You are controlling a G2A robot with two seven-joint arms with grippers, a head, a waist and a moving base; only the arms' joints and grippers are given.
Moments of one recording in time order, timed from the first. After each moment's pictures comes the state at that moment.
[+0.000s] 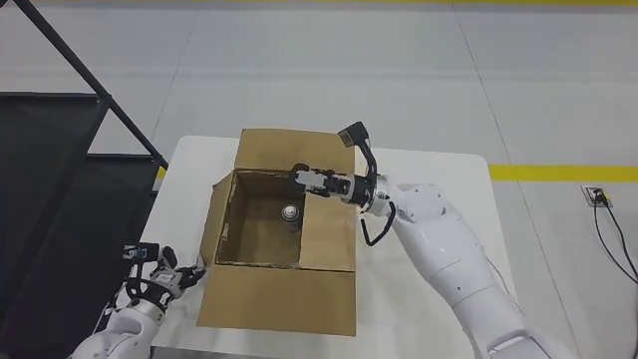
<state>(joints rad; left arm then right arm) 1.50 -1.09 -1.63 -1.62 0.85 -0.23 -0.18 -0.45 -1.53 1.04 -0.79 0.38 -0.73 1.06</state>
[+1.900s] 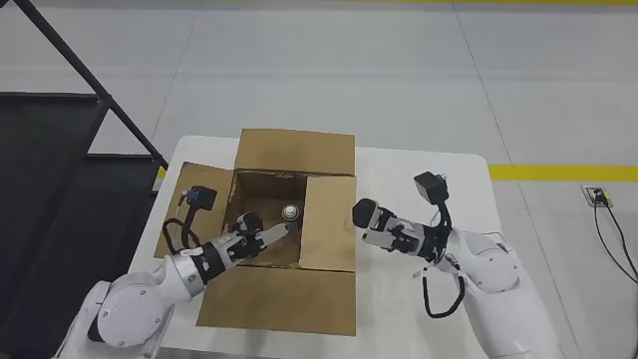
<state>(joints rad) 1.21 -1.09 -1.46 -1.91 0.16 -0.09 -0.80 -0.97 -1.32 1.37 -1.44 0.11 -0.79 1.03</state>
